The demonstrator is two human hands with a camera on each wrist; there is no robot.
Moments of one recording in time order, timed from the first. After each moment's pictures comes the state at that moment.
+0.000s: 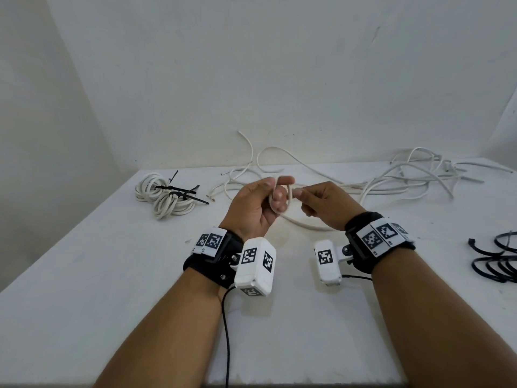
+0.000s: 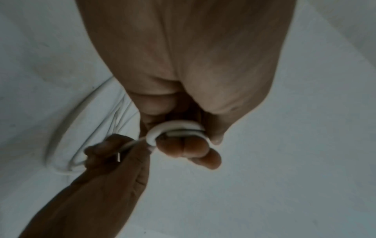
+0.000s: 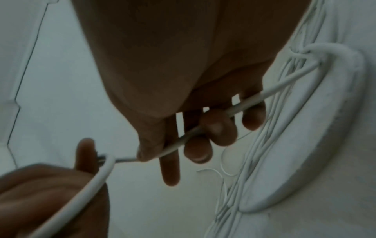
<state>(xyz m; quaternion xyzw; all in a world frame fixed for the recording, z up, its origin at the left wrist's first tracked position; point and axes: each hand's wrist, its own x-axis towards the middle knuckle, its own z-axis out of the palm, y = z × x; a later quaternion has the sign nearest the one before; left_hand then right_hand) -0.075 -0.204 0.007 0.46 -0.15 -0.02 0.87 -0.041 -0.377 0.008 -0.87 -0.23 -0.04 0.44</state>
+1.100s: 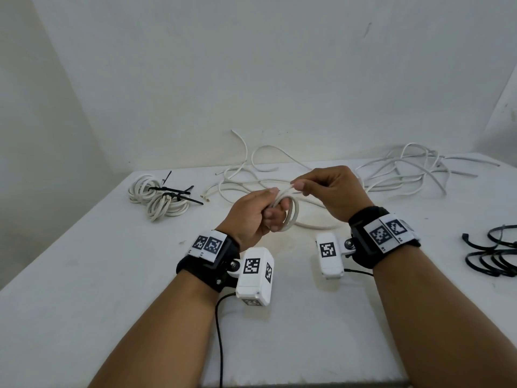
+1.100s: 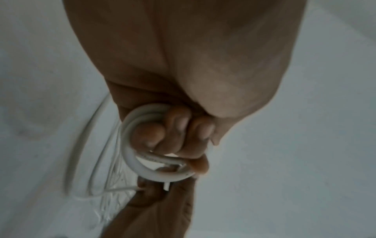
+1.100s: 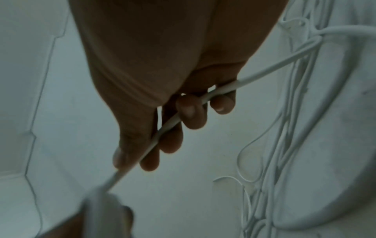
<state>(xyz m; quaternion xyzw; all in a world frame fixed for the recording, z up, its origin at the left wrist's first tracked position) -0.077 -0.205 0.000 0.59 -0.14 -0.09 0.79 -0.040 -0.391 0.016 -0.78 -0.25 -0.15 0.55</state>
